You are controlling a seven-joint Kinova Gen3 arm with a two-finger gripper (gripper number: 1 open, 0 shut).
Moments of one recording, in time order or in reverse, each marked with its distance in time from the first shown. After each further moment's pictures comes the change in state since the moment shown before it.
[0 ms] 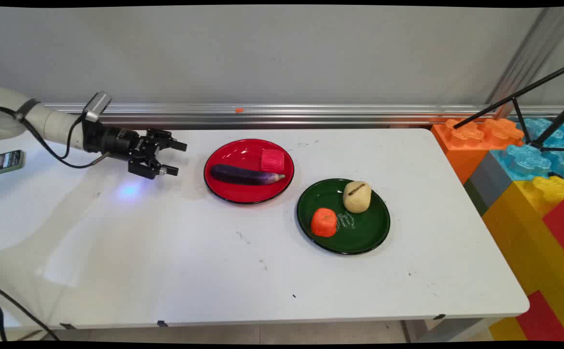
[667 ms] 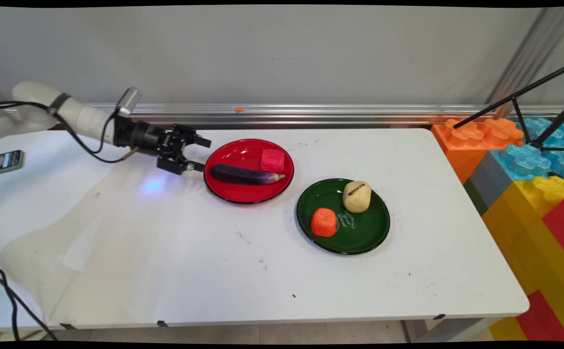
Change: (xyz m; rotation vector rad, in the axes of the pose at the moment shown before) arm 0.024 -0.021 0.057 -0.010 -0.018 0.024
